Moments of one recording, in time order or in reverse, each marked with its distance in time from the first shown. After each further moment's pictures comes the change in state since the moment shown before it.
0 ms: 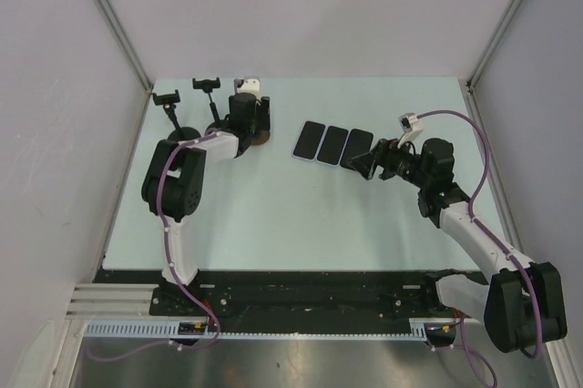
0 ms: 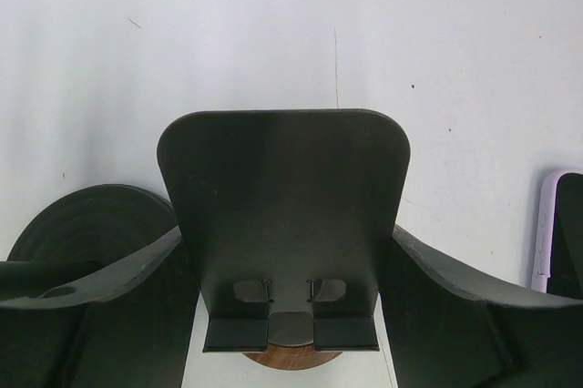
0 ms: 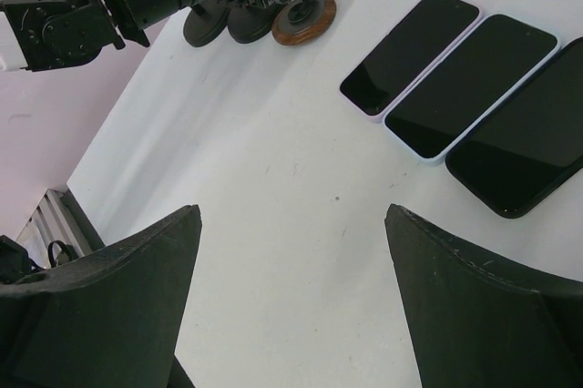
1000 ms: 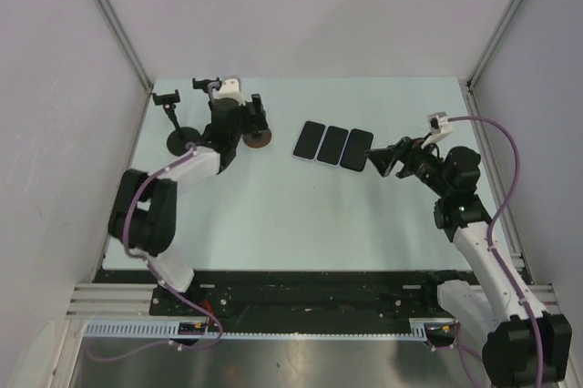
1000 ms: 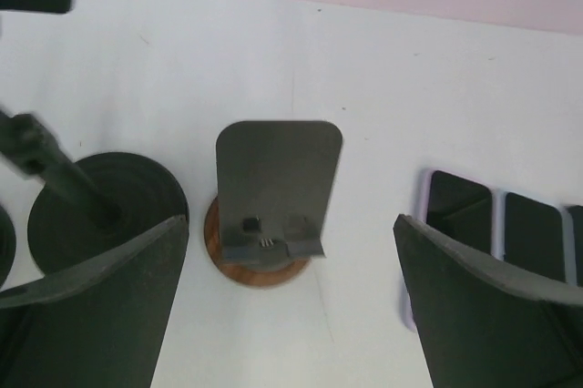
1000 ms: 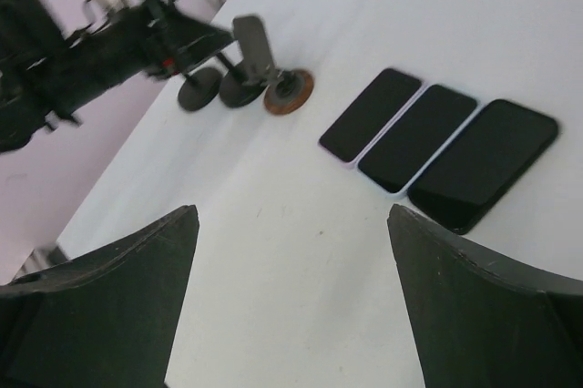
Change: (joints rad) left arm 0.002 -0.282 -0.214 0.032 0.046 -0.136; right arm -0.069 -0.189 -0.002 -0.060 0.028 0.018
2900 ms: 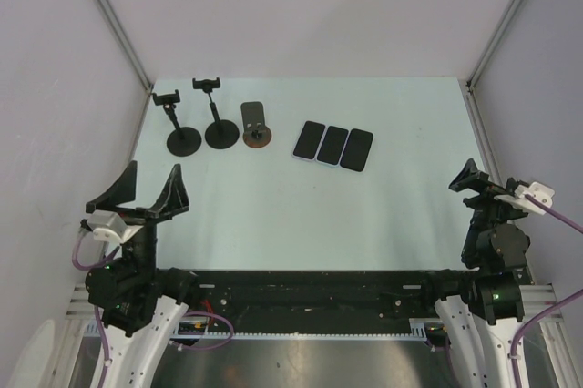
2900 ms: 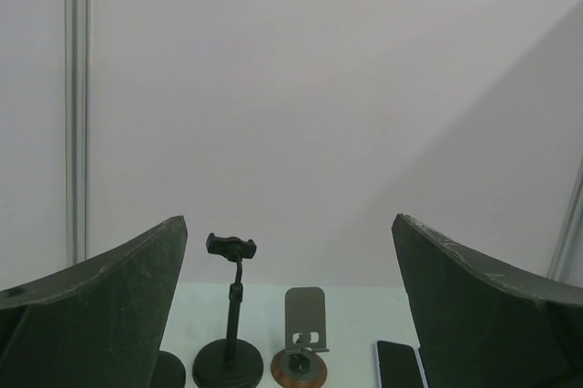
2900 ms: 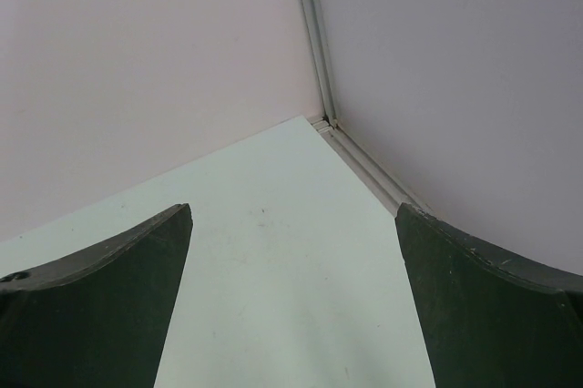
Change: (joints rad) left arm 0.000 -1.746 -0.595 -0.174 0.016 0.235; right arm -0.034 -0.726 -0.017 -0.414 1.059 -0.332
